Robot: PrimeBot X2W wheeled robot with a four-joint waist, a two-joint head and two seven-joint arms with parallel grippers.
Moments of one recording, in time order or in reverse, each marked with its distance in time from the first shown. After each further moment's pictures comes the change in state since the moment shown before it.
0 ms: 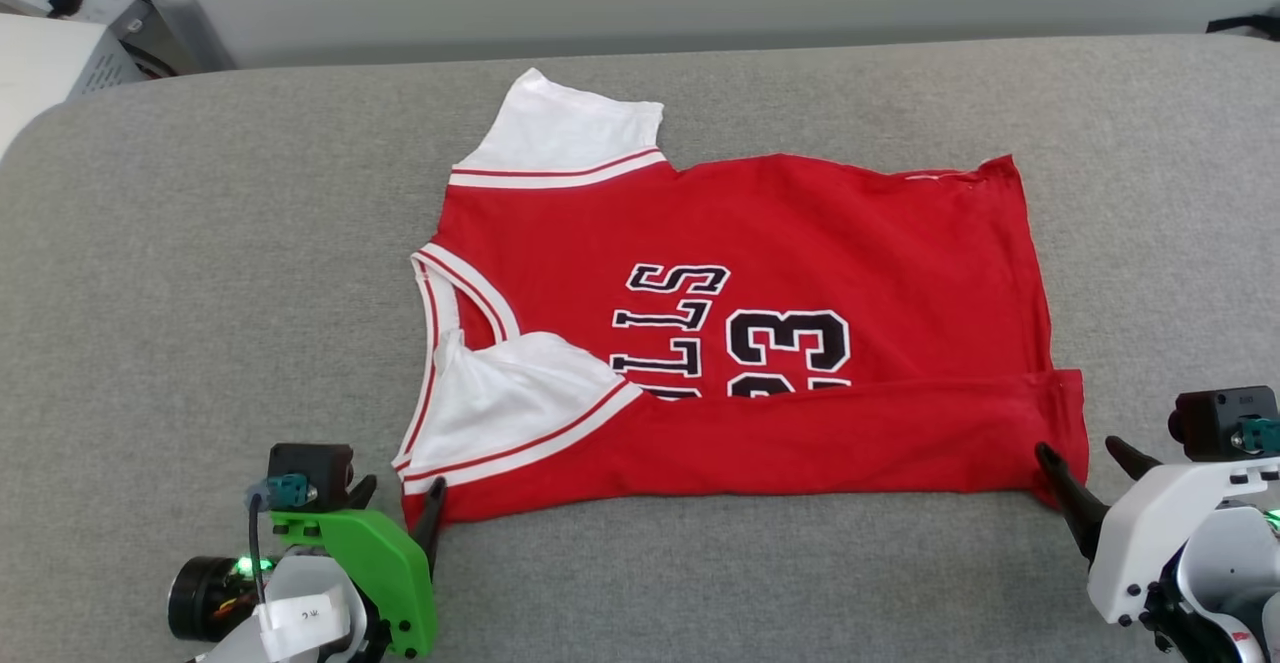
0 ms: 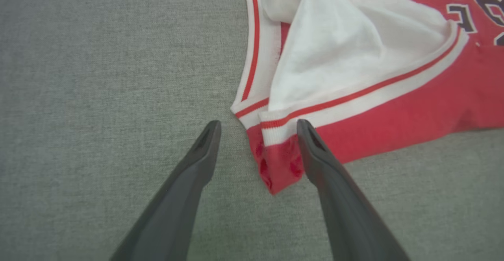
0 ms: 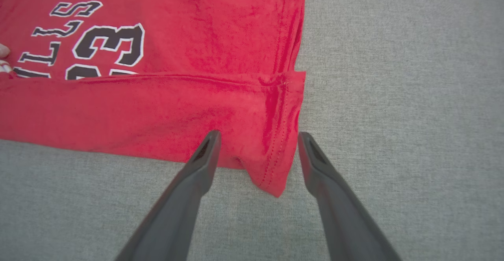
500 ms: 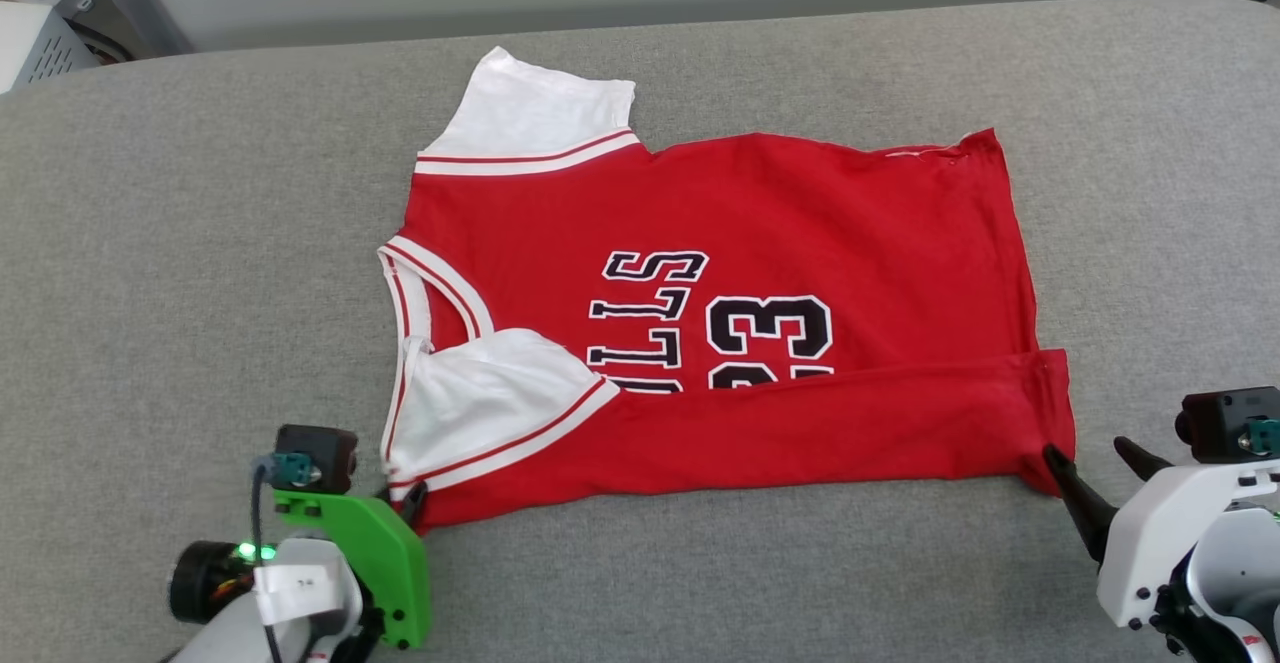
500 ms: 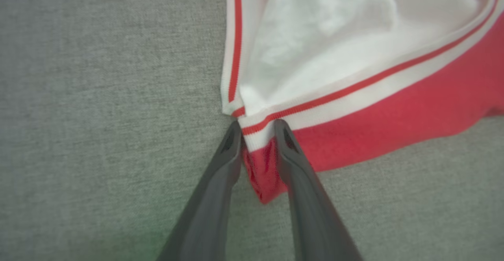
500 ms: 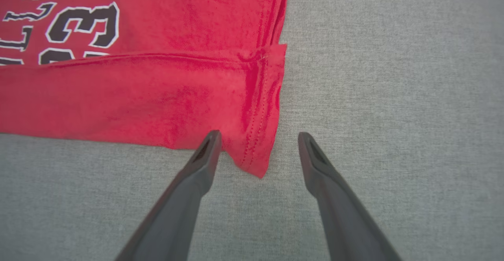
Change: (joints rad) left arm -0.042 0.014 -0.028 0.075 -0.015 -0.039 0.102; right arm 0.012 -0.007 -0.004 -0.028 -0.007 0.000 0.017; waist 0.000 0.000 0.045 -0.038
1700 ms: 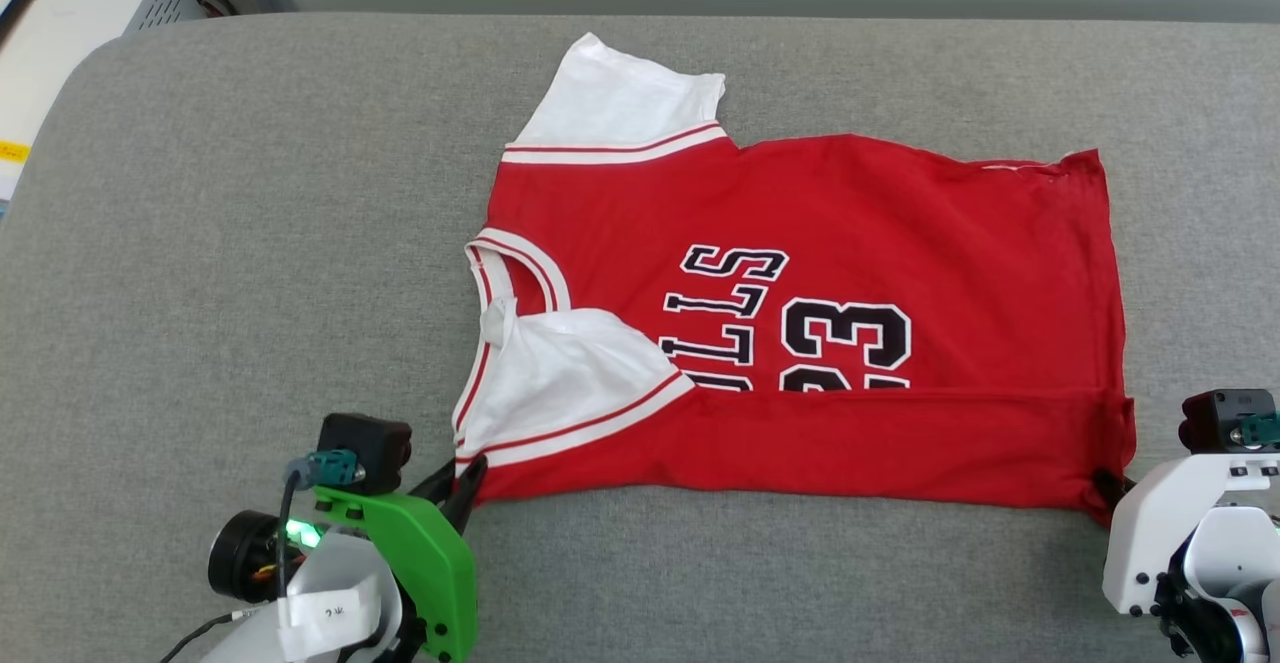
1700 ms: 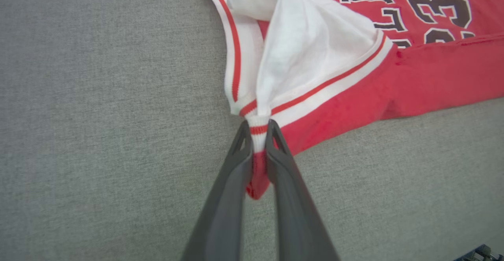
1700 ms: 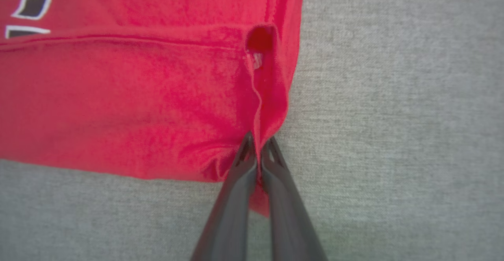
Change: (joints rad) left arm 0.021 0.044 -0.030 -0.306 0.021 0.030 0.008; right arm -0.082 0.055 -0.086 0.230 -0.088 0.000 0.071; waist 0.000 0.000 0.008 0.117
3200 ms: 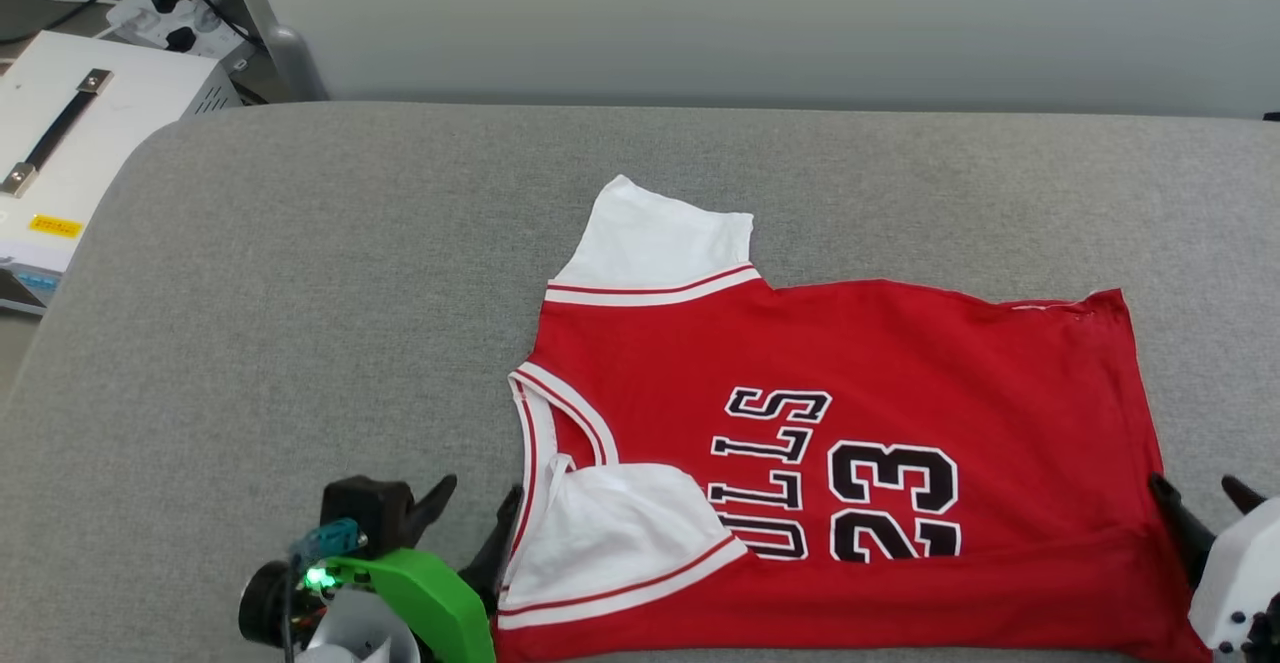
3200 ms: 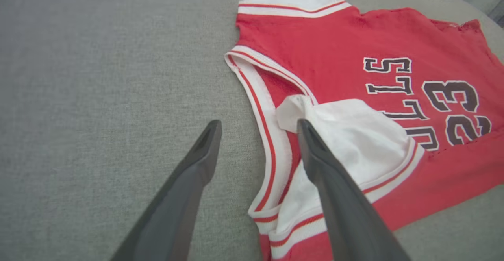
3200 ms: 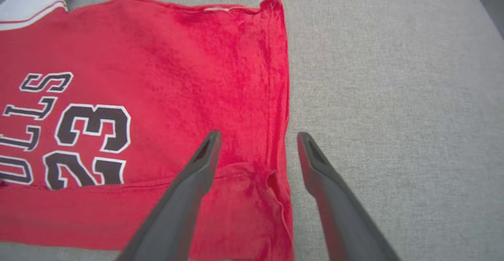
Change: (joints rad) left arm 0.064 -0.095 -0.012 0.174 -0.003 -0.071 -0.253; right arm 0.148 -0.089 -0.064 -0.187 0.106 0.000 -0.077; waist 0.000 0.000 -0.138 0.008
